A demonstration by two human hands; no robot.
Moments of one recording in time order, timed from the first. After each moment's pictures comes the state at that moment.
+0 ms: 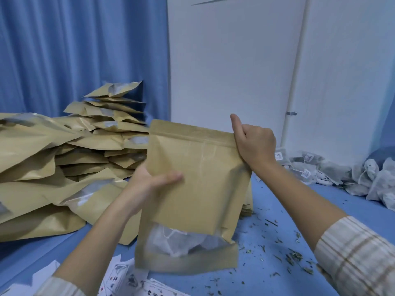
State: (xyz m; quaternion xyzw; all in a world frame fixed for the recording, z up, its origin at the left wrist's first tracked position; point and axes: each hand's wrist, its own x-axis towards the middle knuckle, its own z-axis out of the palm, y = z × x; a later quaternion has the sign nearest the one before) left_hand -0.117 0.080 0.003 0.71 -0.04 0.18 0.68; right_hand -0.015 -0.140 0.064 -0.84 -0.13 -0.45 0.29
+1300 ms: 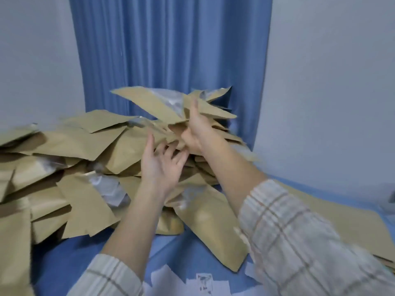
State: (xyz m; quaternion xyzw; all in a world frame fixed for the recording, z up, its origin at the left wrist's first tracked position) left_hand -0.136 0.276 0.036 0.27 -0.02 0.30 0.92; right_hand -0.052 0.231 0.112 -0.52 -0.22 0.24 0.79
